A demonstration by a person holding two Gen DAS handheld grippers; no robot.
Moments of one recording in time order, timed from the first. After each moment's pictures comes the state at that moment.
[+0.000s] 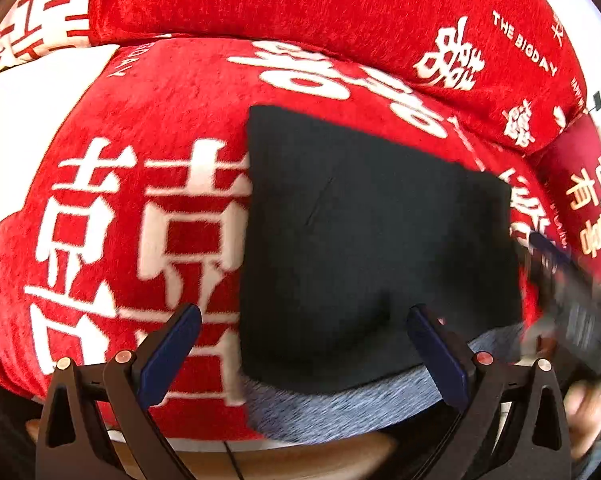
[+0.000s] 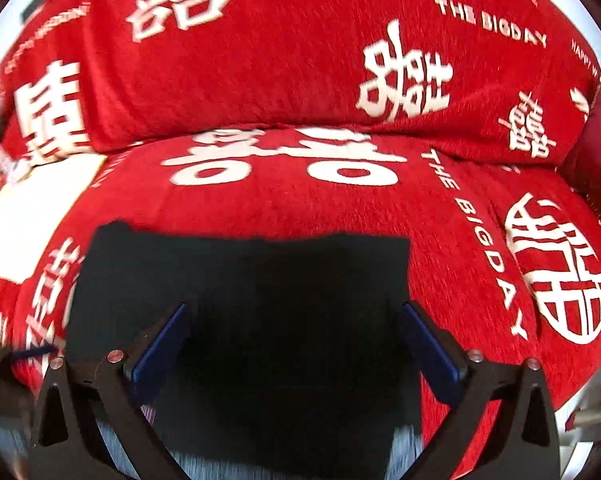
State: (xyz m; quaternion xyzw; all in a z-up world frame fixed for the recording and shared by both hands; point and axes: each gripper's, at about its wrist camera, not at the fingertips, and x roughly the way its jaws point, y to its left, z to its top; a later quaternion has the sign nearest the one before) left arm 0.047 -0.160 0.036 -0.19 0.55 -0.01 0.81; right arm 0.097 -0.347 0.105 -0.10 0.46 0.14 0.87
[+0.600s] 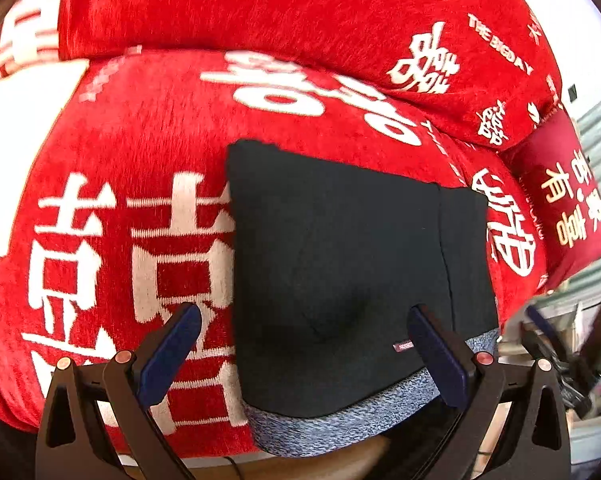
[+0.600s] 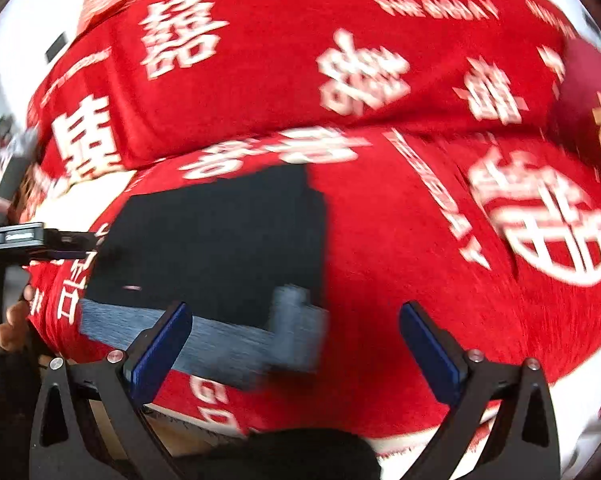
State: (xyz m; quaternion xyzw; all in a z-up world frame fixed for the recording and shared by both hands) left arm 0.064 -0.137 0.043 -0.20 0.56 -0.06 0.80; right arm 0.047 -0.490 0.101 0.01 0.46 0.17 0.87
